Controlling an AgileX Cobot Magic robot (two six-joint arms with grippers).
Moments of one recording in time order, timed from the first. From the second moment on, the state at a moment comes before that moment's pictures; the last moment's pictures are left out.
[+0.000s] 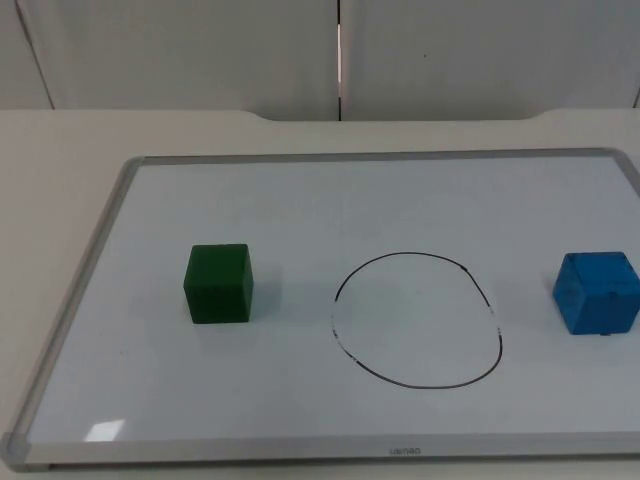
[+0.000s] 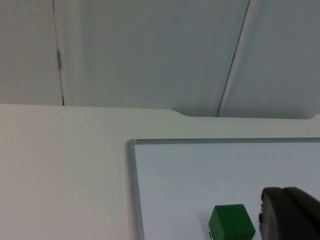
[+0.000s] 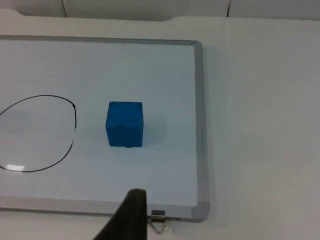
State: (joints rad) right arm 0.00 0.00 -0.52 0.01 1.08 -0.03; left arm -0.05 0.24 -0.52 -0.24 0.65 0.06
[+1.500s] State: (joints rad) right arm 0.03 0.00 -0.52 0.01 1.08 -0.03; left arm -0.05 1.04 -0.52 -1.21 0.49 0.97
